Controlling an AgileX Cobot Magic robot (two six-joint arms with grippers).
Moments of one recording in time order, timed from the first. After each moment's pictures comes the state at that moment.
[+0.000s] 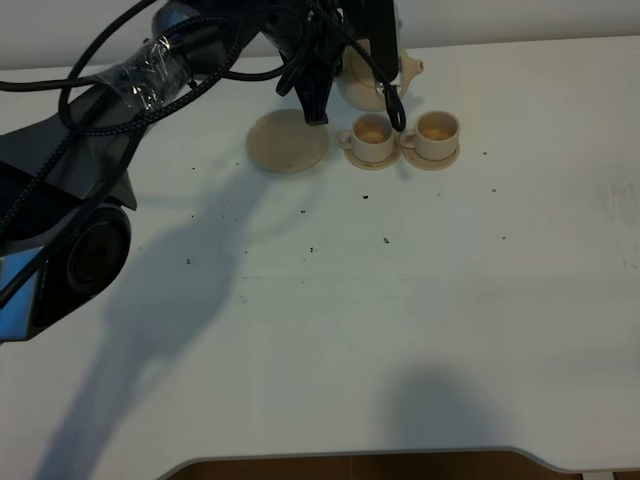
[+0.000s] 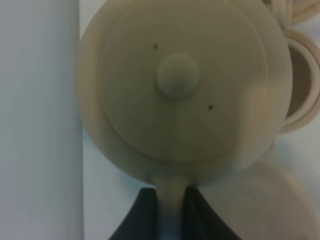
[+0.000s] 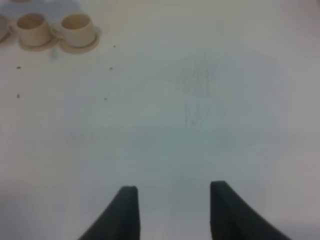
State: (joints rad) left arm -0.52 2.40 -2.27 0.12 0.83 1.02; right arm 0.00 -0.01 -0.49 0.09 1.07 -0.11
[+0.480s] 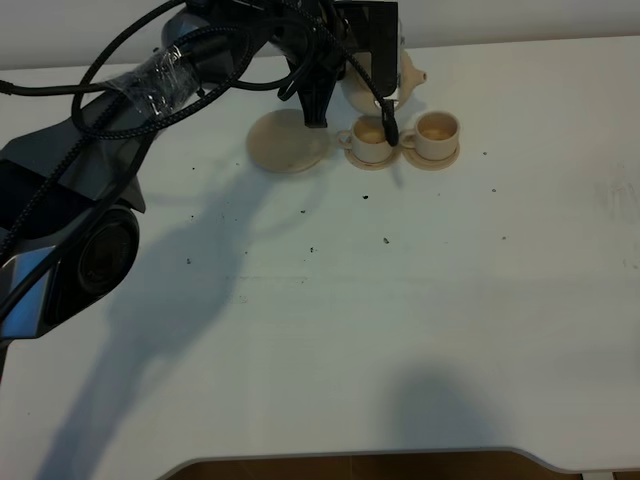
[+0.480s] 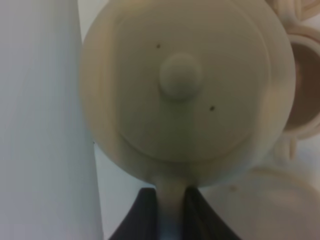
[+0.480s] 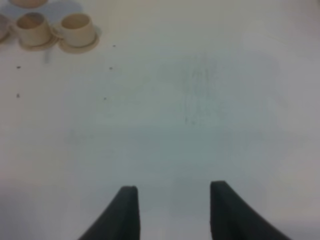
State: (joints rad) left arm -0.52 2.43 -2.27 0.12 0.76 1.12; right arm 0.00 -0.01 -0.49 0.09 1.07 -0.11
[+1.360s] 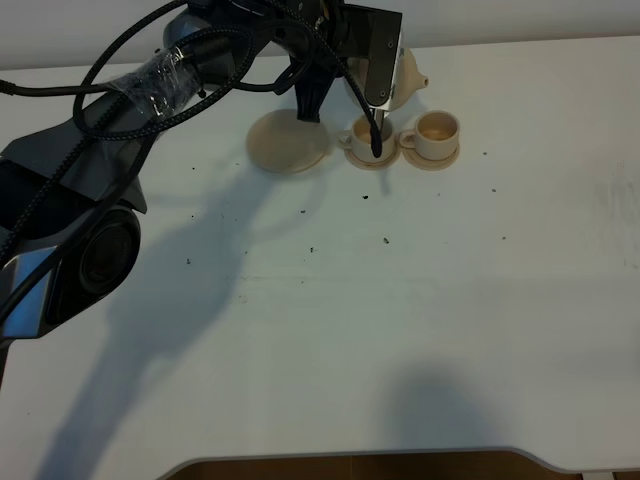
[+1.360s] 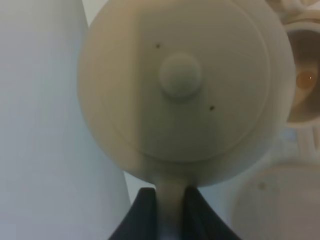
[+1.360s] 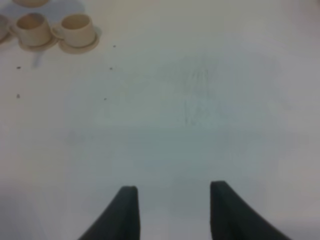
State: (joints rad) left arm -0.52 2.43 -2.27 0.13 0.72 1.27; right arm 0.00 -0.01 -0.49 0.09 1.07 -0.11
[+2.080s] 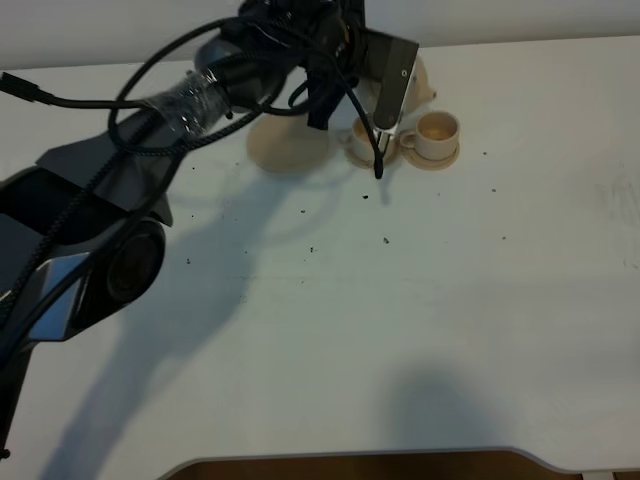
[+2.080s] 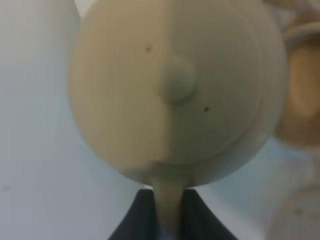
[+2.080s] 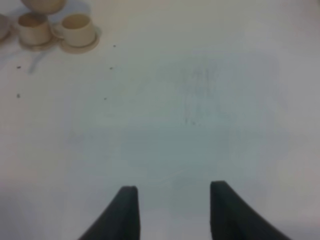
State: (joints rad) left arm -0.56 2.50 -2.27 0.25 0.60 1.30; right arm 0.00 -0.01 -0.49 0.09 1.07 -0.11
